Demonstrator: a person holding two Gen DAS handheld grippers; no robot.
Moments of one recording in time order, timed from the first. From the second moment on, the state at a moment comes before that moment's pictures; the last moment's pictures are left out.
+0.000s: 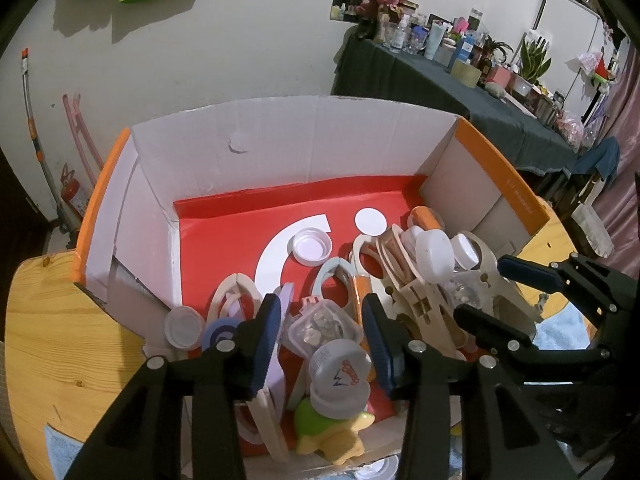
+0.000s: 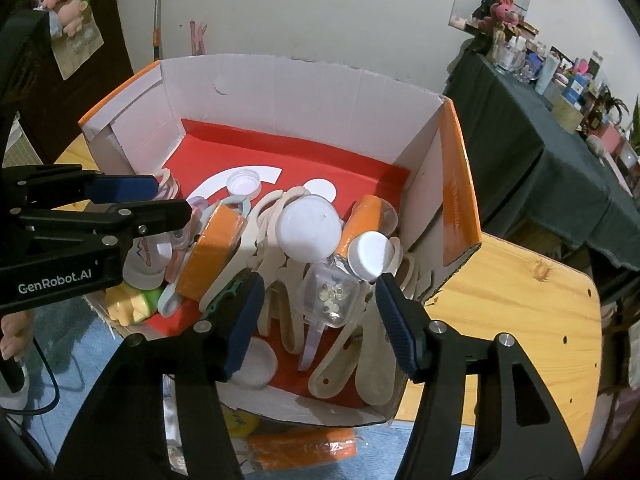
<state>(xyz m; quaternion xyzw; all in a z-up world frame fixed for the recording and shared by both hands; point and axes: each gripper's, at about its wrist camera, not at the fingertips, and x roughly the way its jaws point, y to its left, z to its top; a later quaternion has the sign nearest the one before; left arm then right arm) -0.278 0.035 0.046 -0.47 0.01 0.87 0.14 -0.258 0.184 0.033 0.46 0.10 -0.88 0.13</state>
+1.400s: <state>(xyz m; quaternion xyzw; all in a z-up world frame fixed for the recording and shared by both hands) -0.179 0.036 0.101 -0.40 0.04 0.90 0.16 -0.171 0.182 0.080 0.40 0.09 -0.90 0.14</state>
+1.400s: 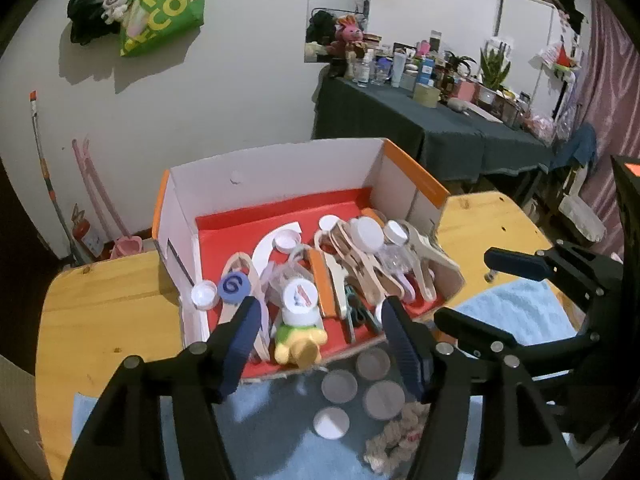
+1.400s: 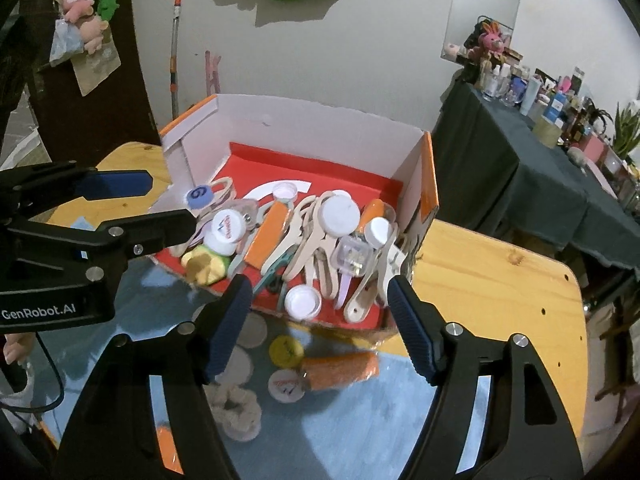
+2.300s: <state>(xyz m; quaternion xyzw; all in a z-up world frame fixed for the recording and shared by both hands) -0.138 0.026 0.031 -0.45 0.09 0.86 0.23 -0.141 0.202 0.036 0.46 0.05 -0.88 0.11</state>
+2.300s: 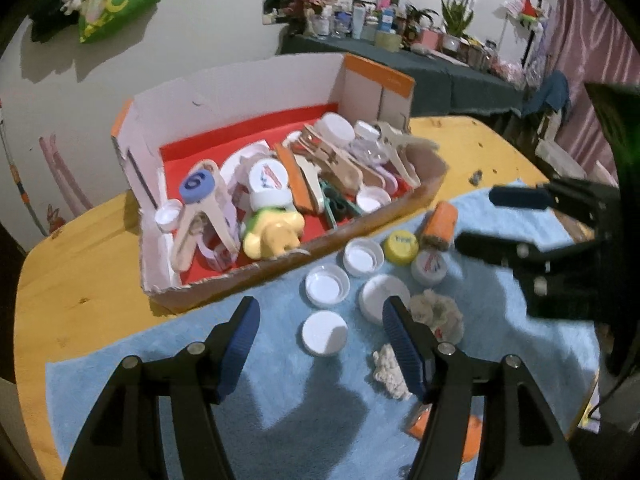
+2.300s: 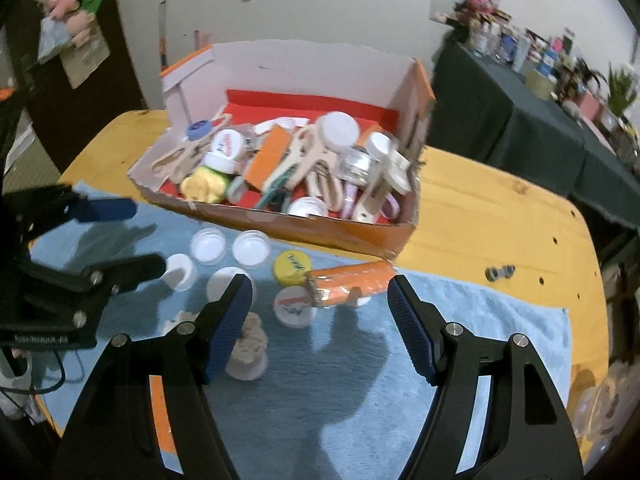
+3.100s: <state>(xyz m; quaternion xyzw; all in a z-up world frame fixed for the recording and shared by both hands) -0.149 0.033 -0.001 -0.47 0.12 0.84 0.26 -0.181 0.221 0.002 0.52 -0.01 -0.86 0.04</state>
